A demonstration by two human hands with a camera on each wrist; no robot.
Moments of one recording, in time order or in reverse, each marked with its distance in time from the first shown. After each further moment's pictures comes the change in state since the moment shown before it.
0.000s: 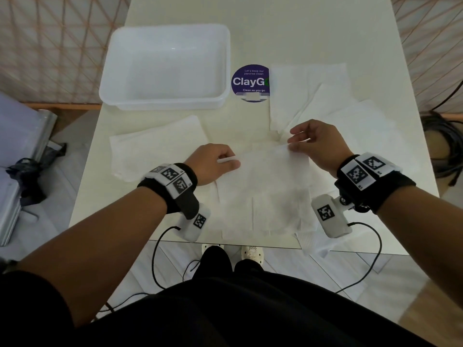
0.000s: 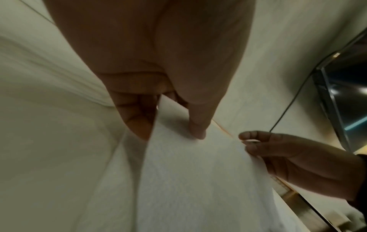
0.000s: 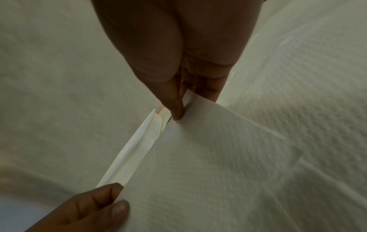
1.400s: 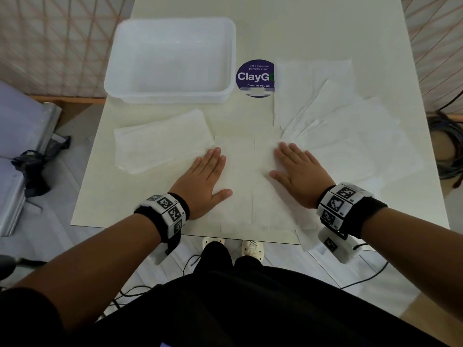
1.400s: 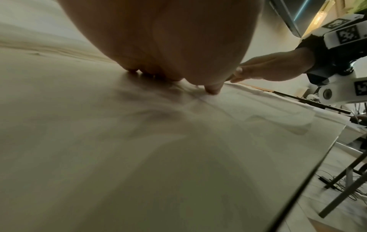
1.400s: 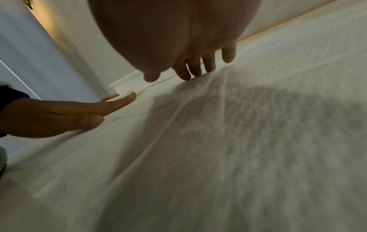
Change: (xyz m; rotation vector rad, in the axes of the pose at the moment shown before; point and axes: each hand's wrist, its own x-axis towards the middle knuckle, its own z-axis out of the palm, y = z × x) left_hand -0.041 -0.061 0.041 0.719 -0.045 0.187; right_hand -0.036 0.039 0.040 -0.937 -0.279 -0.250
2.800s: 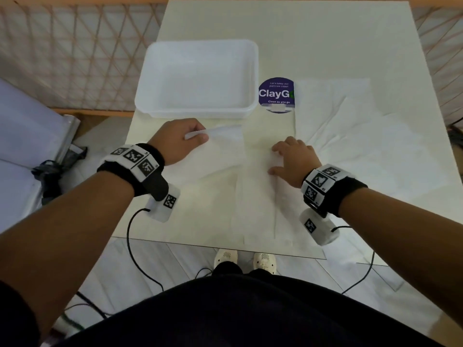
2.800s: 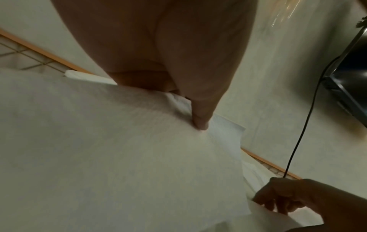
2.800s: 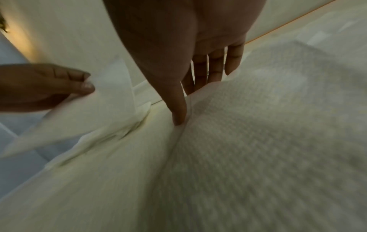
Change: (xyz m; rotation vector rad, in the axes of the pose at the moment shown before) left_hand 0.001 -0.096 -0.118 -0.599 0.291 -0.227; right_hand 0.069 -0.057 -0.030 0.018 0.098 0.121
